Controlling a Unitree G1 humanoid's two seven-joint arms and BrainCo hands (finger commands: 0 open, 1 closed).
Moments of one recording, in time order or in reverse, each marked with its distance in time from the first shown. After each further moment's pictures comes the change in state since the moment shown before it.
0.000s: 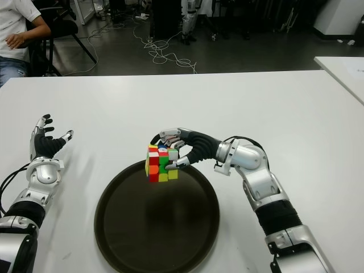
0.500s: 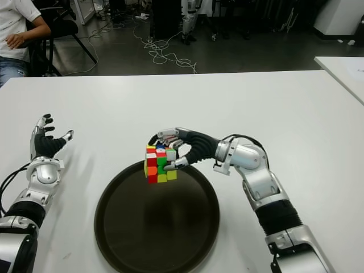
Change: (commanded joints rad) left arm -0.001 0.004 0.000 0.003 0.000 -0.009 -0.003; right arm 0.008 -0.013 0.016 -0.028 -0.084 -0.034 -0.054
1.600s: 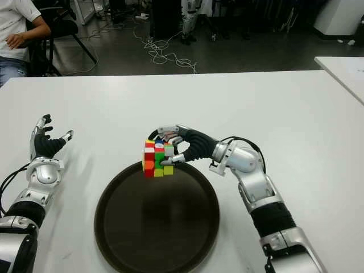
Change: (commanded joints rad) left arm 0.002 0.001 0.003 0.003 -0.005 0.002 -0.004; right arm 0.010 0.070 -0.043 0.075 0.017 -0.058 -0.107
